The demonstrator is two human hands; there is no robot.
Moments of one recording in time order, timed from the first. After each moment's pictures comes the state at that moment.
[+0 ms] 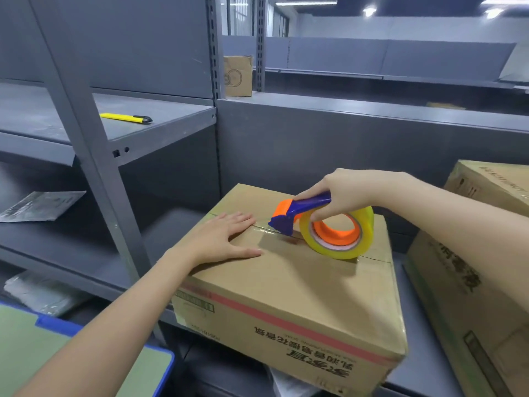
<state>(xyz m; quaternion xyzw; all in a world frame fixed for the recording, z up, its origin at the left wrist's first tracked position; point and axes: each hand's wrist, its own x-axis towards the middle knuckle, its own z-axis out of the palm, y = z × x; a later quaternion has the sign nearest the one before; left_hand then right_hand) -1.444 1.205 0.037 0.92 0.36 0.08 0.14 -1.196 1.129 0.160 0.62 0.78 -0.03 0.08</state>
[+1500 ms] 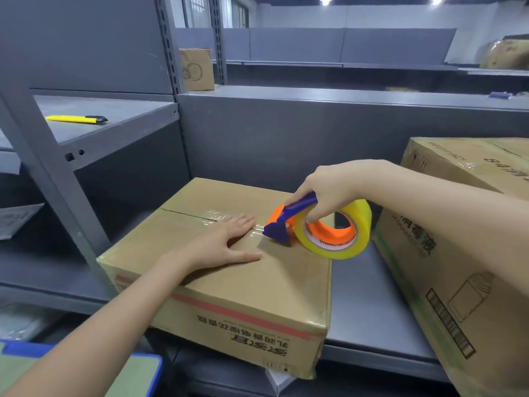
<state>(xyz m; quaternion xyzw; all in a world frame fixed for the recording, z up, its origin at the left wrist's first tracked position) -1.414 1.180 0.034 0.94 0.29 0.07 0.19 -1.194 1.089 0.164 0.64 0.76 -0.03 0.15</state>
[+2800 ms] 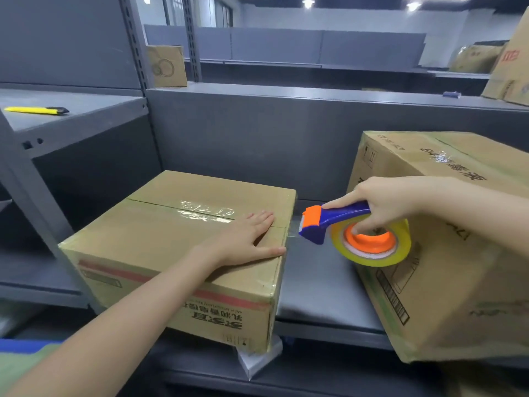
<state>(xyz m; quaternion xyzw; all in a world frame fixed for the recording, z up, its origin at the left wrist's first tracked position) -1.328 1.098 0.040 0.95 0.25 0.05 0.16 -1.094 0.971 0.148 0.68 0.73 -0.09 0.09</state>
